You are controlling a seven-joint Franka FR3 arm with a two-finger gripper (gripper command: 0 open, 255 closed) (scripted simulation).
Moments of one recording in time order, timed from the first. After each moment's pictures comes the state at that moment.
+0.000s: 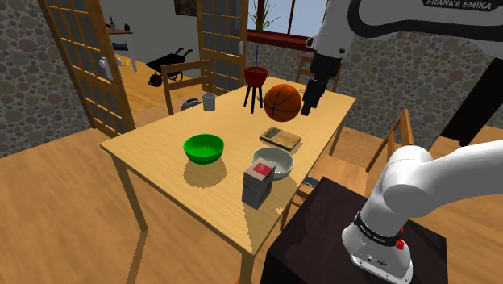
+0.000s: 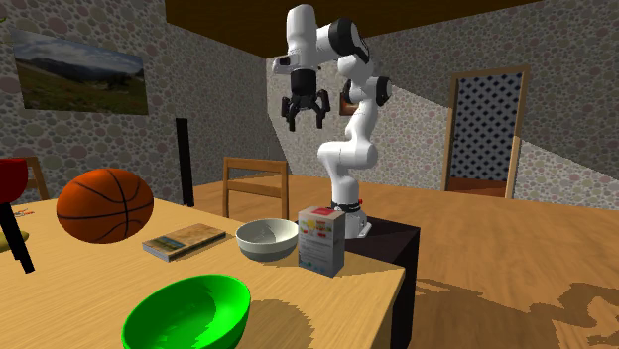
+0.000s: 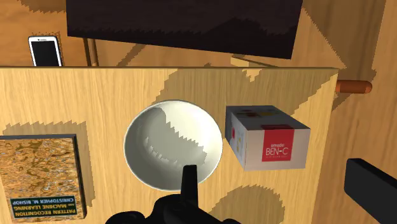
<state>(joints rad) 0.02 -0.83 0.00 -2.40 0.09 1.63 -0.12</state>
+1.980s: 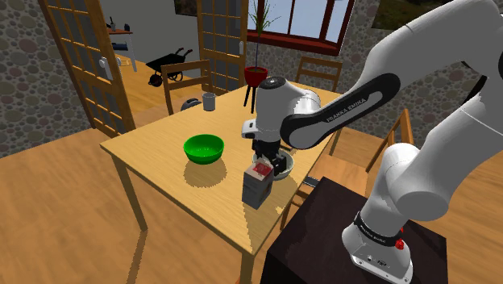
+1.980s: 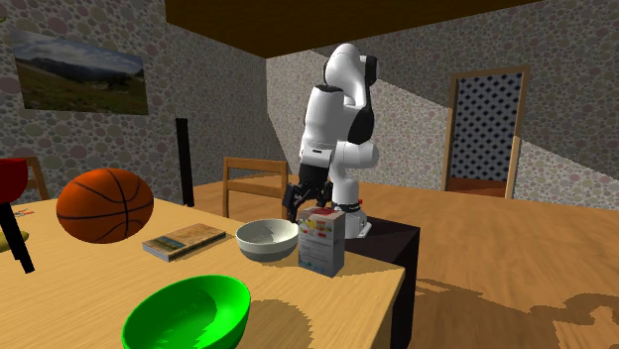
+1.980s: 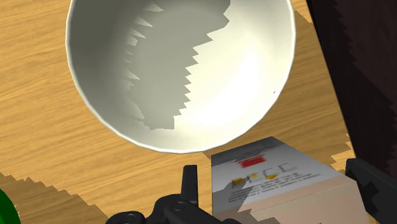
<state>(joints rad) 0.29 -0.32 0.03 -2.63 -0.24 2.27 -0.89</state>
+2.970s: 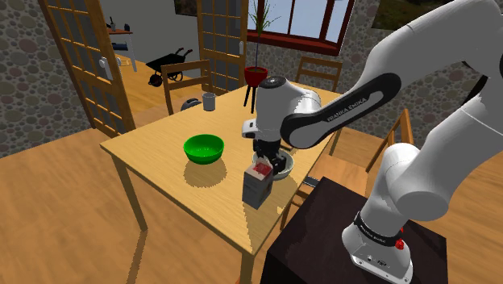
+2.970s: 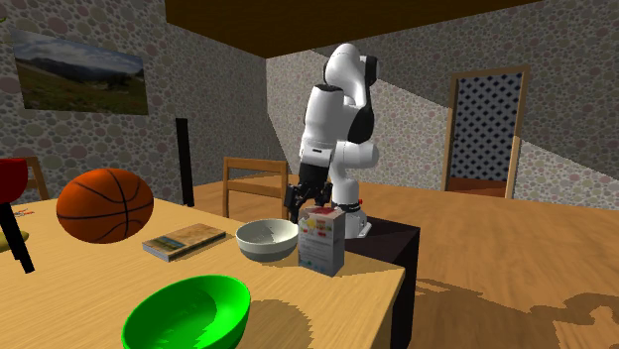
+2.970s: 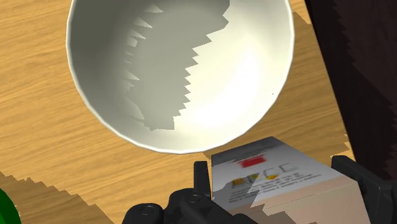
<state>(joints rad) 0.29 -0.33 0.03 -2.63 -0.24 2.26 -0.90</state>
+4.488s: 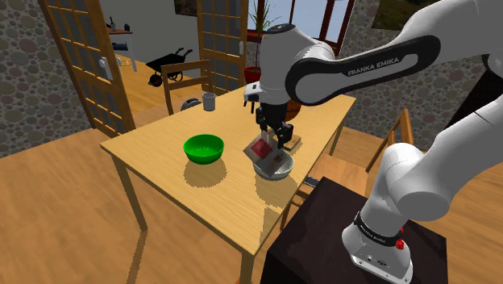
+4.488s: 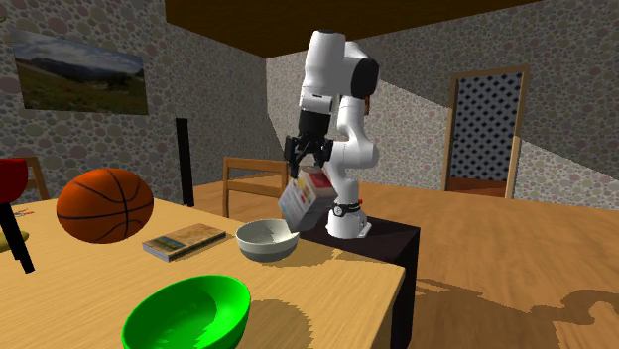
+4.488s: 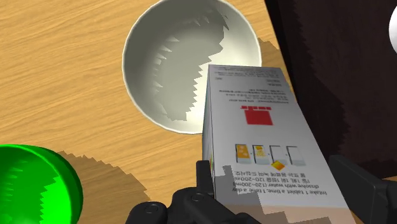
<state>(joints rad) 0.31 -0.47 0.03 -2.44 -0.19 1.93 -0.97</state>
